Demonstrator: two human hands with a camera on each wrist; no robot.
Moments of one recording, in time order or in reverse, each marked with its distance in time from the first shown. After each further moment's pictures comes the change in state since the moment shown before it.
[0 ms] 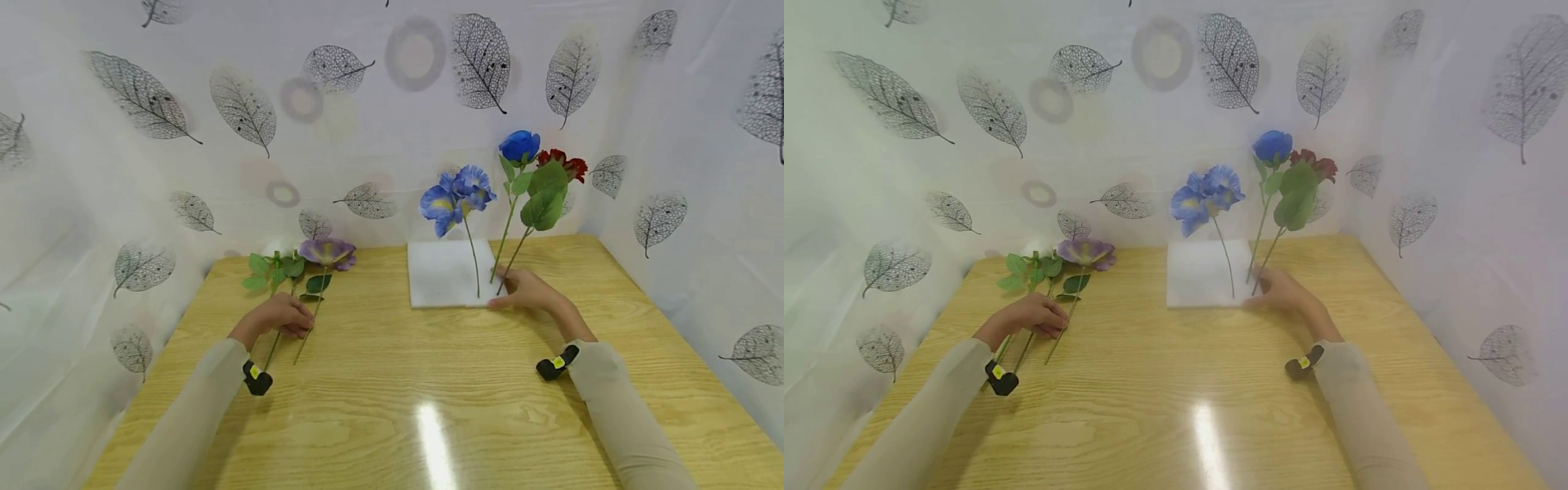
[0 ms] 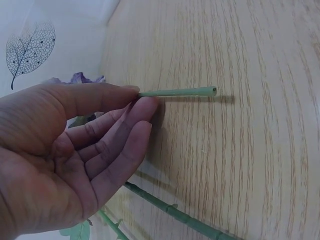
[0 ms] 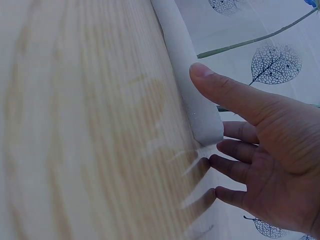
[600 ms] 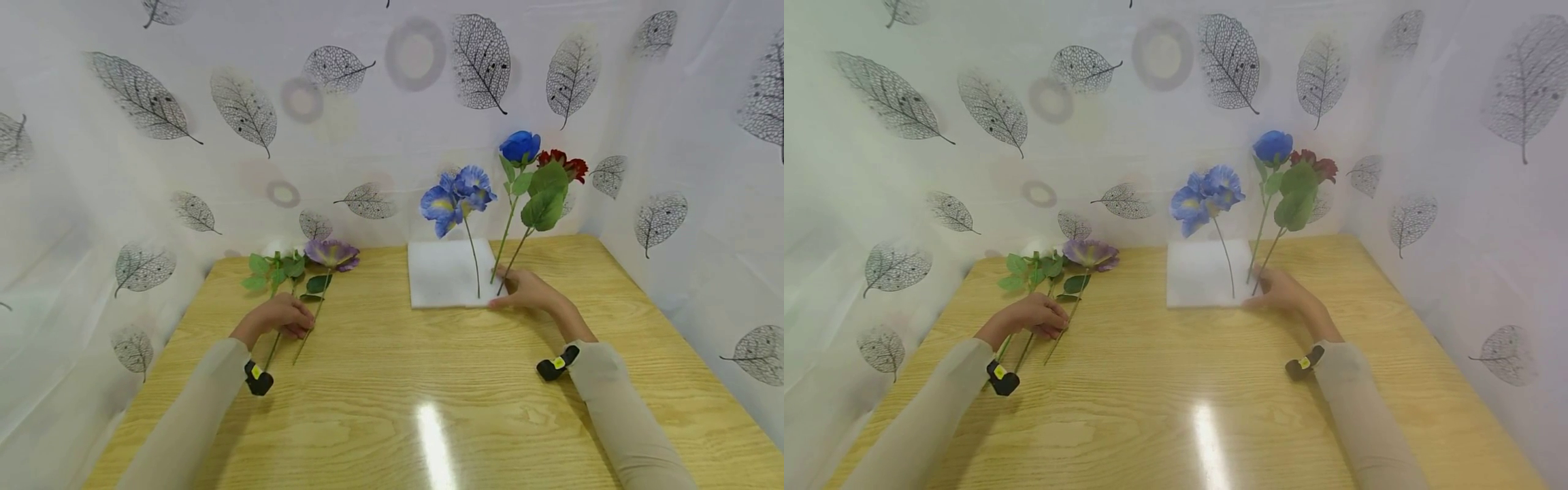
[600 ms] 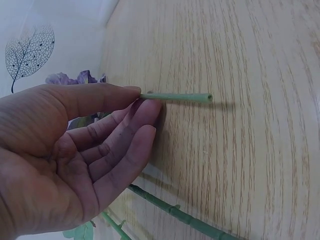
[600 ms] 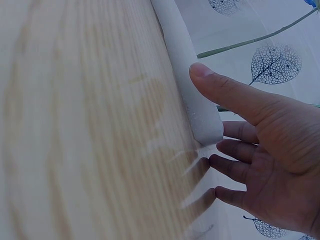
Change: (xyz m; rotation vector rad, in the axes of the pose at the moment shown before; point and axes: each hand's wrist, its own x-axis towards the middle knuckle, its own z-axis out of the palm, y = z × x) left_hand -0.008 0.007 -0.002 -0.001 -0.050 0.052; right_hand 0.000 0.000 0.000 -0.007 0.004 -0.003
